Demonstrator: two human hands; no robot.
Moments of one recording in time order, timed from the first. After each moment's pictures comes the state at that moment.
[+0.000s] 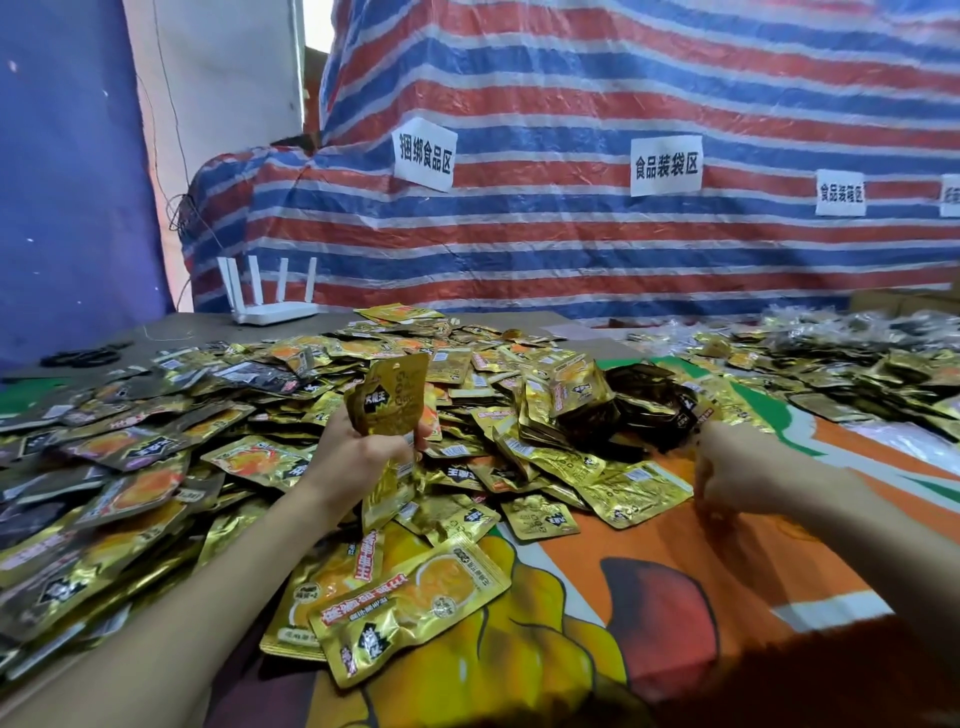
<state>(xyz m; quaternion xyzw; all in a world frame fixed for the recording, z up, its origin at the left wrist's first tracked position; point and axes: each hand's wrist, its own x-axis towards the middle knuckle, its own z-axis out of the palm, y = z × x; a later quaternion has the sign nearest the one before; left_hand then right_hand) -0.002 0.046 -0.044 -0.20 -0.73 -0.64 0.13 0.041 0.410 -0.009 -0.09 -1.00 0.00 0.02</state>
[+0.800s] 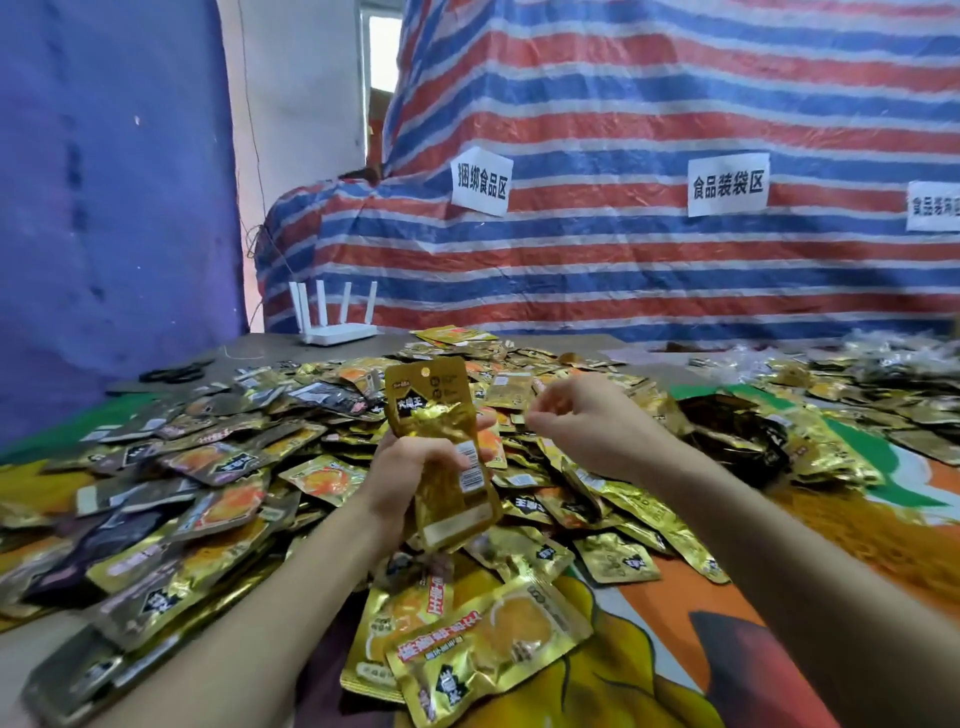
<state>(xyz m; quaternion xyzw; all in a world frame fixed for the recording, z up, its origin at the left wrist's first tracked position) 0.007 0.031 -0.029 -0.13 -0.60 -0.79 -0.03 0.026 0.221 0.036 0.15 -0.93 0.31 0.13</state>
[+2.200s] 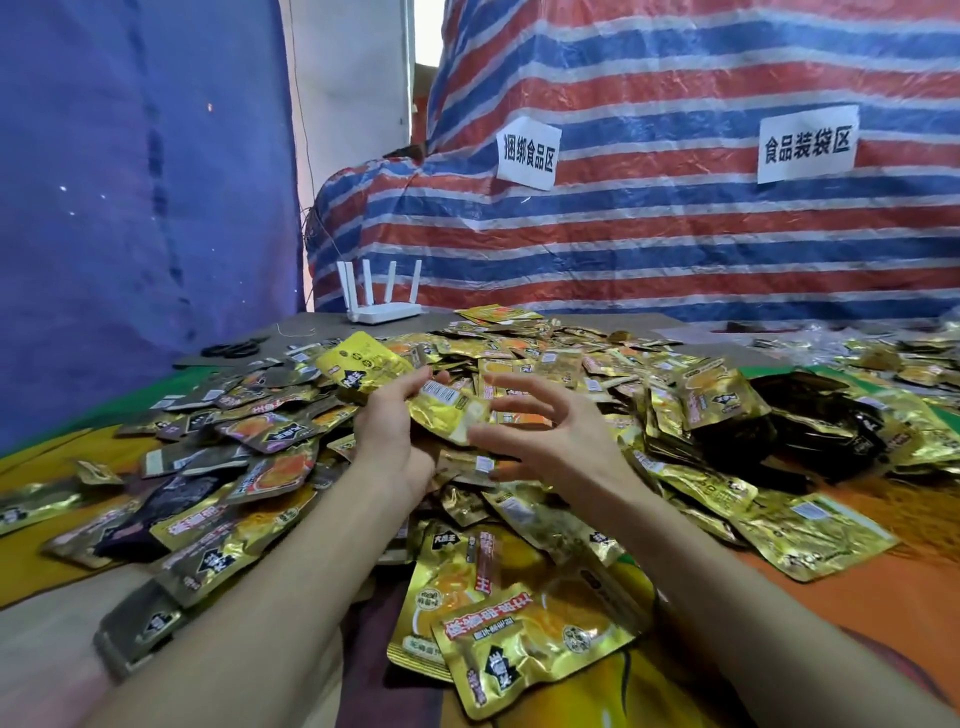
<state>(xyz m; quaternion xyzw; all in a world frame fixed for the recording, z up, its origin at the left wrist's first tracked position) -0.018 0.008 -0.022 0.04 -0.40 -0.91 0.11 0.007 0.171 -0.029 0.24 -0.72 0.65 0.04</state>
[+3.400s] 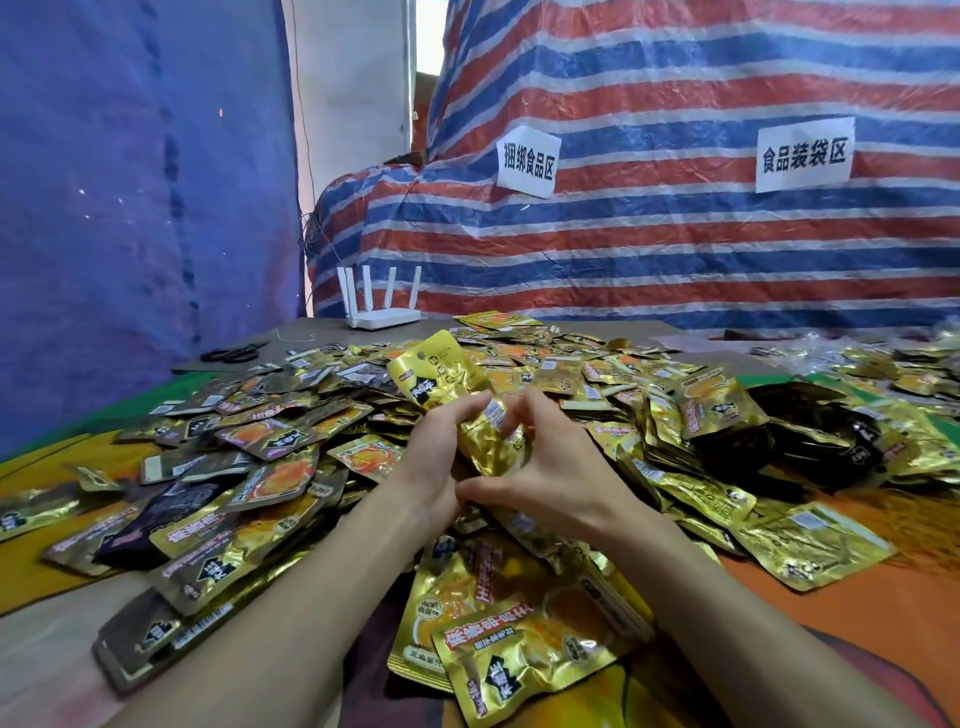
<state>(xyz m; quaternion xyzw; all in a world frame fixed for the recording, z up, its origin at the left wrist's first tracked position) -0.004 0.029 -0.032 -0.05 -0.53 -0.85 -0.04 0.009 0.166 -0.031 0.26 -0.86 0.40 0.15</state>
